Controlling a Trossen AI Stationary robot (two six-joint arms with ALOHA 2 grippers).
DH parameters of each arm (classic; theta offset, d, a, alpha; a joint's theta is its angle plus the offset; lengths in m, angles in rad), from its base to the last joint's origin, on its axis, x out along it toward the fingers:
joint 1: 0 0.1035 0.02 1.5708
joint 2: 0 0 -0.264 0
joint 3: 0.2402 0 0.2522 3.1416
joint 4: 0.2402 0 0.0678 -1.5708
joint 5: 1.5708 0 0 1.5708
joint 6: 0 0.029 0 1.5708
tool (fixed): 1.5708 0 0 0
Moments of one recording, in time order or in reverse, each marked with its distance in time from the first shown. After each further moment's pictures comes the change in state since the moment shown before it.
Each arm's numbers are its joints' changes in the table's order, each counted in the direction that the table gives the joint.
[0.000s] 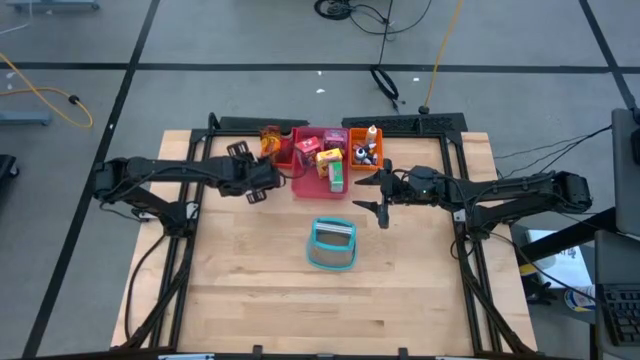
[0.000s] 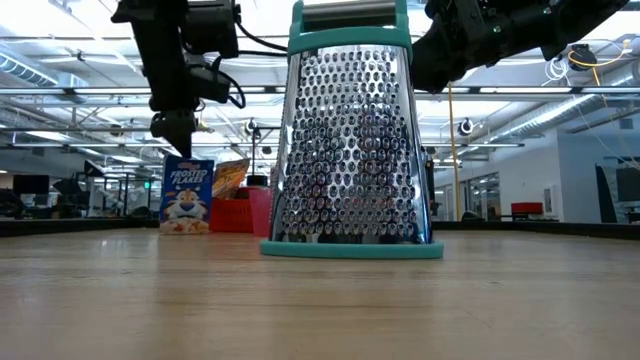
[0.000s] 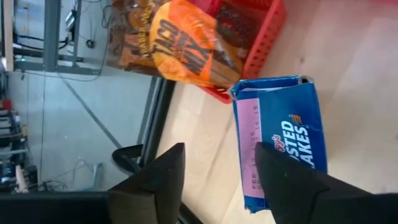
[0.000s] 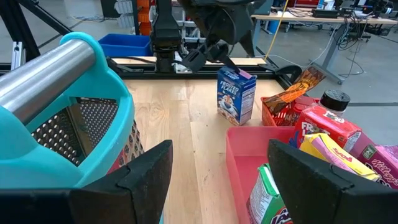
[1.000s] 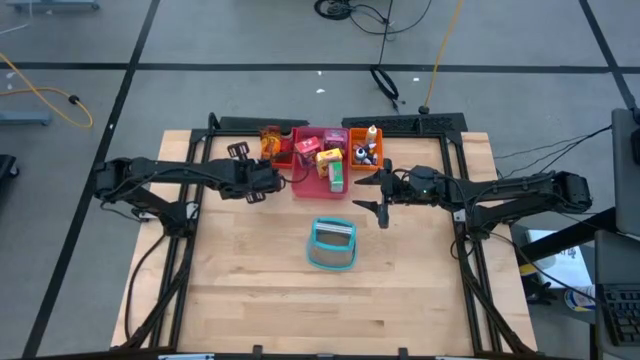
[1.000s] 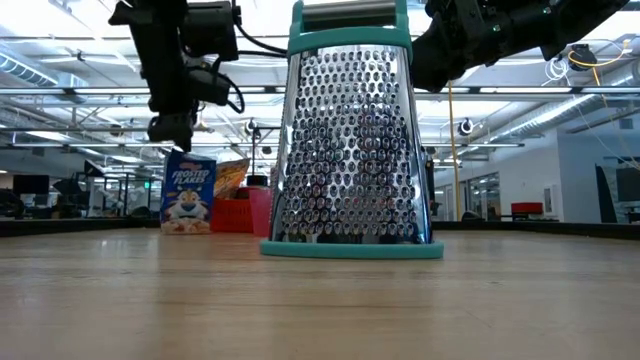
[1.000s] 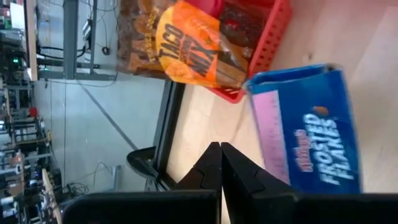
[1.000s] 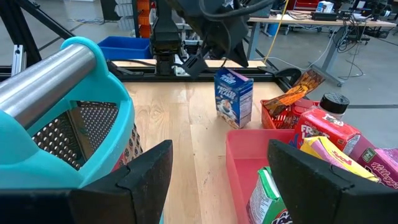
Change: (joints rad) left arm -0.030 -0.012 -0.009 0.014 -0.067 0.019; right arm 0.000 0.000 0.000 -0.011 0.000 0.000
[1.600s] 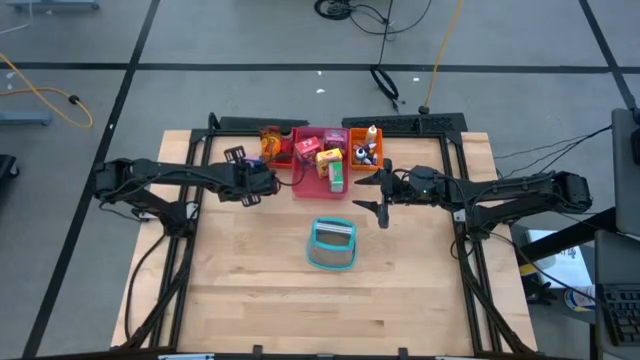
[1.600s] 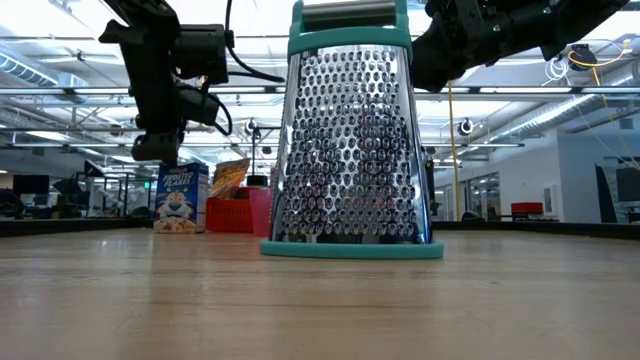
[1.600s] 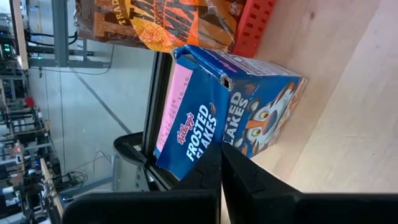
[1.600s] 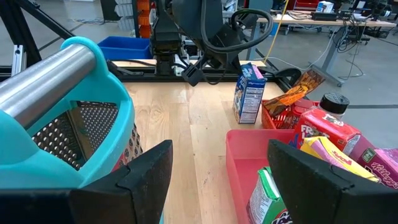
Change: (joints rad) left arm 0.026 0.002 -0.109 -0.060 0.026 -0.018; right arm 0.000 0.000 0.000 0.000 0.000 0.000
